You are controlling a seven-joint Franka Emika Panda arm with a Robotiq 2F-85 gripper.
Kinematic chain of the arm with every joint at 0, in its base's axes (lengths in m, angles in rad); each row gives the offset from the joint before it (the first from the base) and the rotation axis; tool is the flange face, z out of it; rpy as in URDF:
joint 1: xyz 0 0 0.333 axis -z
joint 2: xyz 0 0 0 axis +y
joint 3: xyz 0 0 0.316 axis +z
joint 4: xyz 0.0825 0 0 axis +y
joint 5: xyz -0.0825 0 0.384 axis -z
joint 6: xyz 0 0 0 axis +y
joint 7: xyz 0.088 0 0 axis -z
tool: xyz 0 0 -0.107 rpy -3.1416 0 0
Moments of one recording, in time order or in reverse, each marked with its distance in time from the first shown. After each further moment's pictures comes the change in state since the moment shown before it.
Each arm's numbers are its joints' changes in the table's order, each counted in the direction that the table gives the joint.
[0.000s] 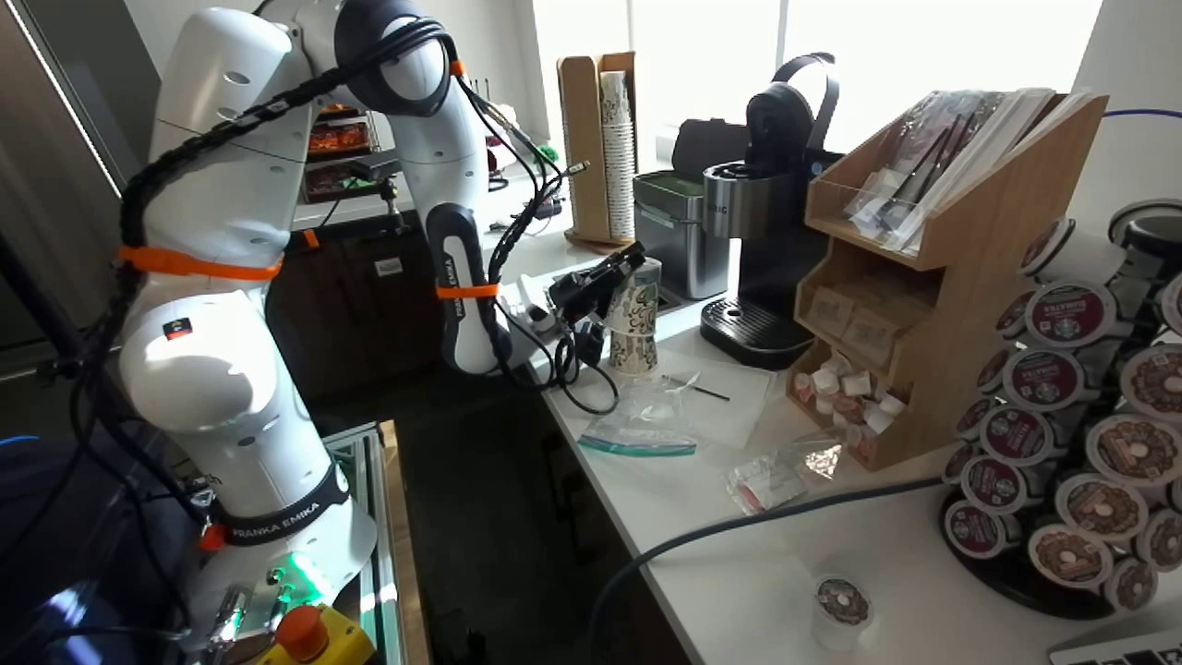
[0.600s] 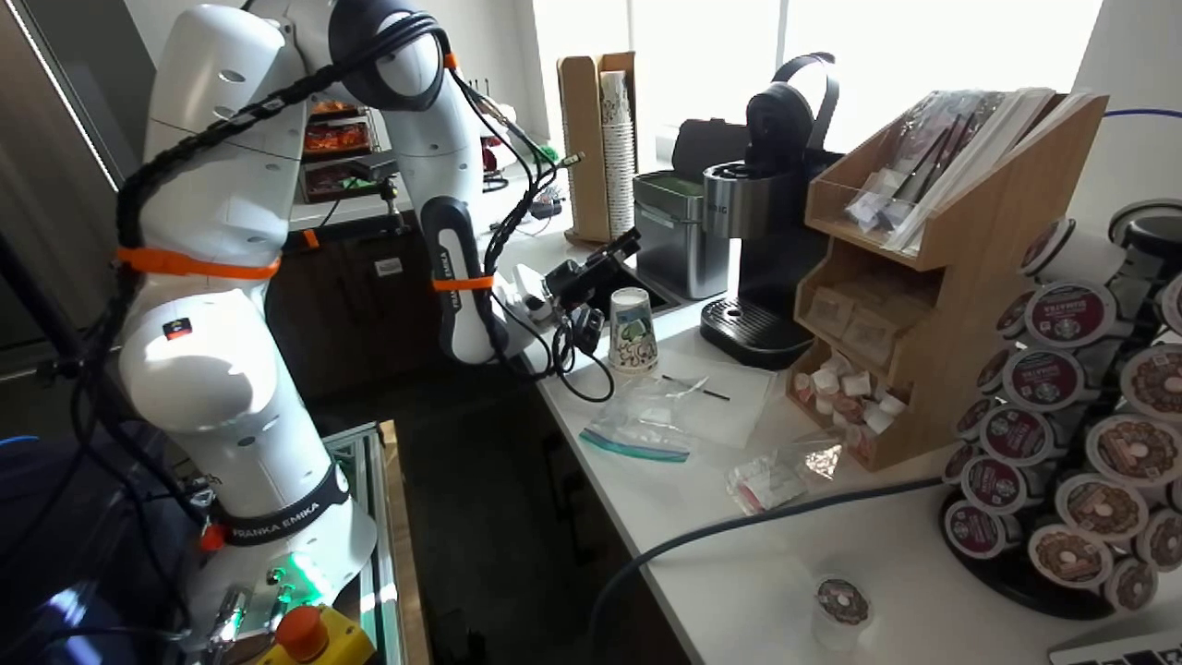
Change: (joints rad) arm 0.001 -0.022 0.039 -0.018 -0.047 0.018 0.003
